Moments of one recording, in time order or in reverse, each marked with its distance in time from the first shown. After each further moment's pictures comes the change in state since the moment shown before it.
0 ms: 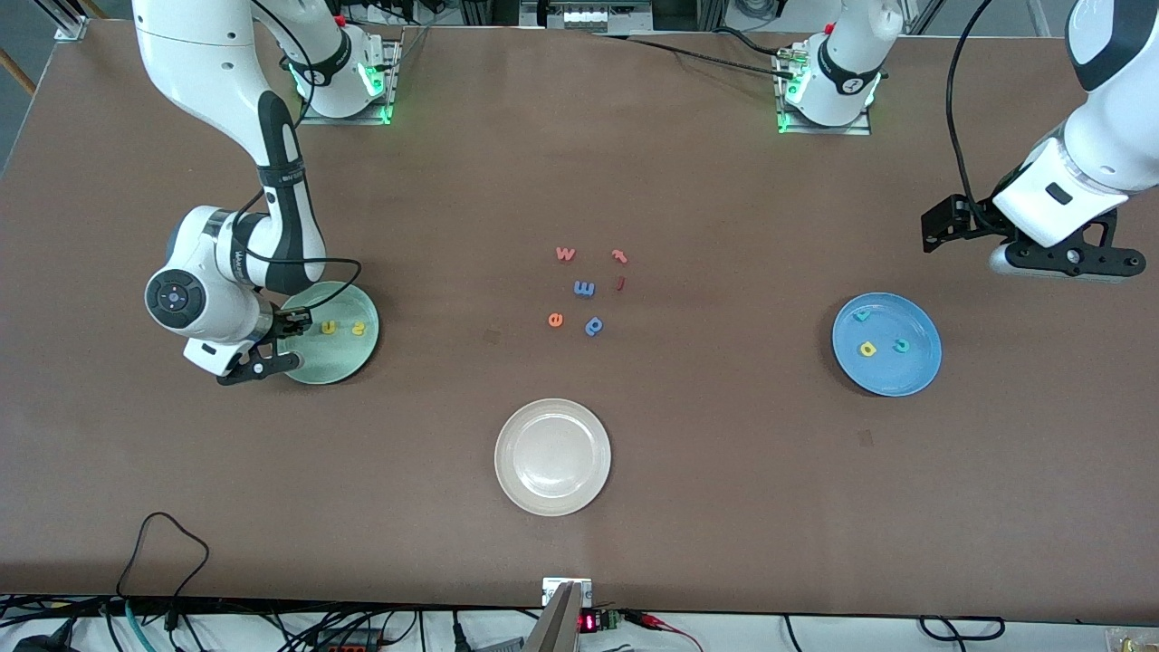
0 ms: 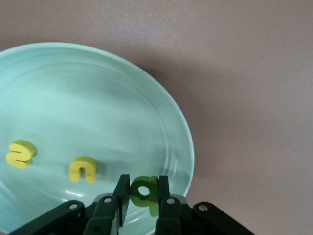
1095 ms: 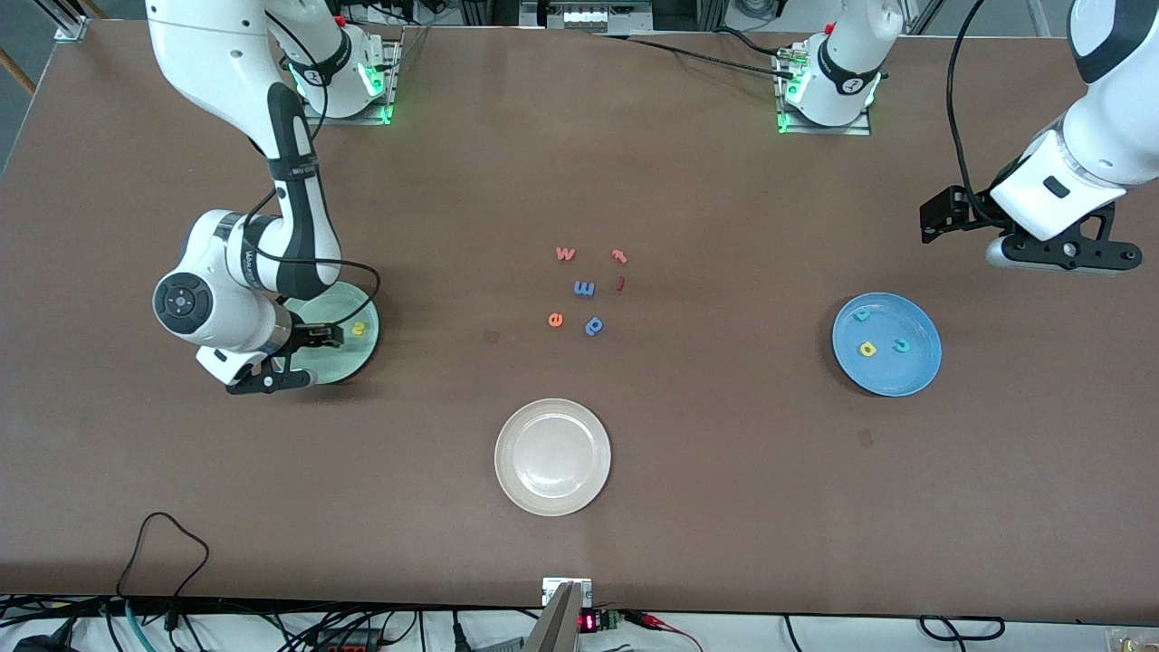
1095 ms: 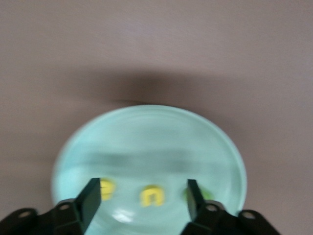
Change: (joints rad) left arm -0.006 -0.003 -0.002 0.012 0.000 -0.042 0.000; right arm 0.051 -0.005 0.010 0.155 0.104 -0.146 0.237
